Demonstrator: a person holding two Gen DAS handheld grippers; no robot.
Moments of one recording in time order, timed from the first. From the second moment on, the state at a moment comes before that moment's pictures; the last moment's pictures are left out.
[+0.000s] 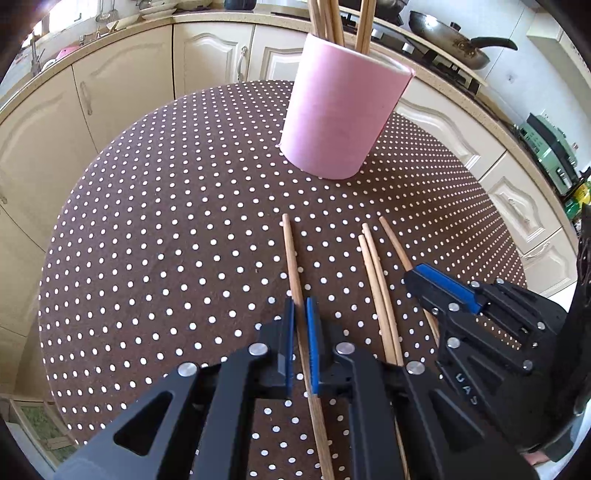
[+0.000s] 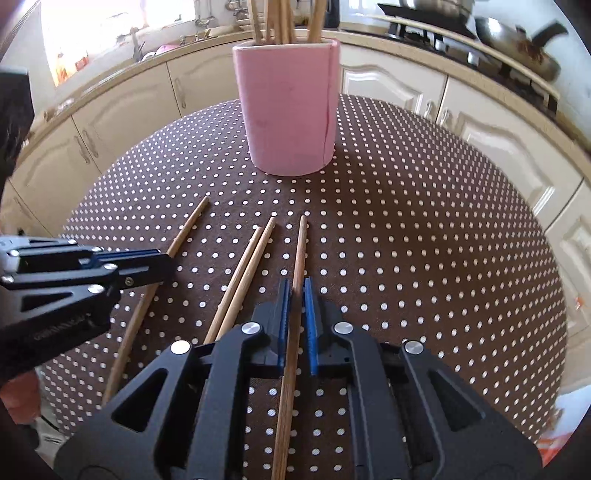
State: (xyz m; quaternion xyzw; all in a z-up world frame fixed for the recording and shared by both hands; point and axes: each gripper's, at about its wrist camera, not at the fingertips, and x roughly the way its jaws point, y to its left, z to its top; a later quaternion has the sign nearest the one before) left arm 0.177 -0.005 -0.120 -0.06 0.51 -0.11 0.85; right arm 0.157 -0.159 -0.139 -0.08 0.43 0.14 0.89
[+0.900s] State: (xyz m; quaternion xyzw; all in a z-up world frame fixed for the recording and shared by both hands) left arm 0.136 0.020 -0.029 -0.12 0.32 -0.14 0.93; right arm 0.126 -0.206 -0.048 0.11 0.21 0.16 0.96
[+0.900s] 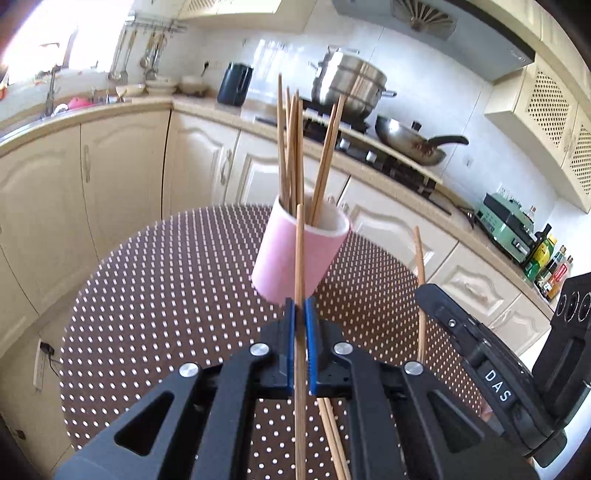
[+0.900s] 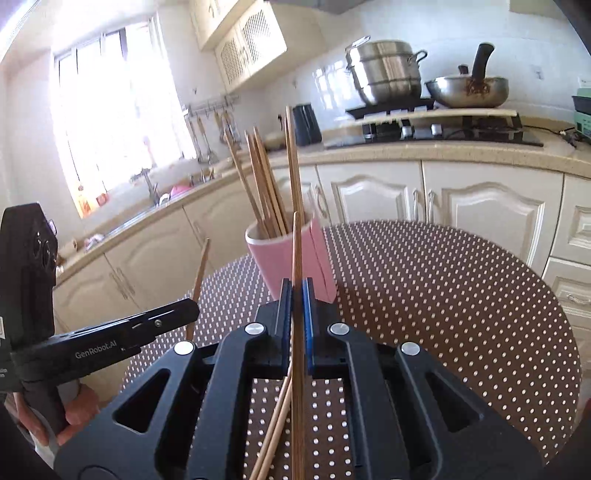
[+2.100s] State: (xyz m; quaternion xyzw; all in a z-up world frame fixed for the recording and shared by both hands) left arm 0.203 -0.018 0.160 -0.06 0.13 -0.07 0.99; right arm 0.191 -0.188 0.118 0.06 -0.01 0.14 0.99
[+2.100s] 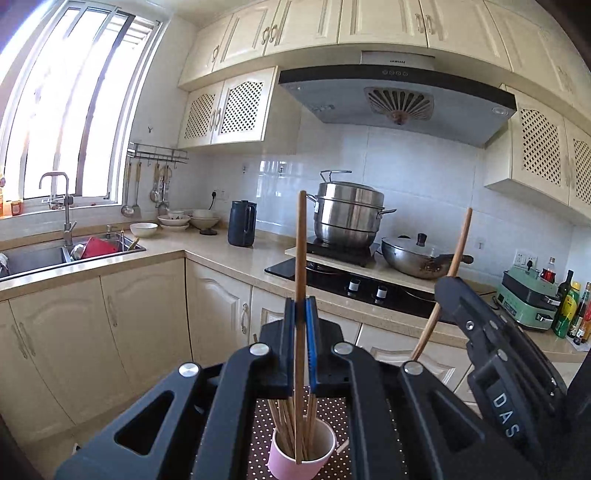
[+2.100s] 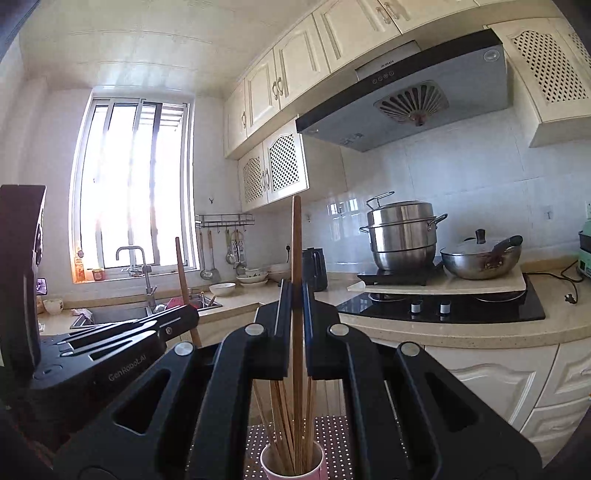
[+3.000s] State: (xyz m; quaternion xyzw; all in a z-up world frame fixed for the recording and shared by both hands) left arm 0.271 -0.004 0.024 -0.04 0.24 -0.03 0.97; right arm 0.278 -0.184 -0.003 0.08 0.20 0.14 0.97
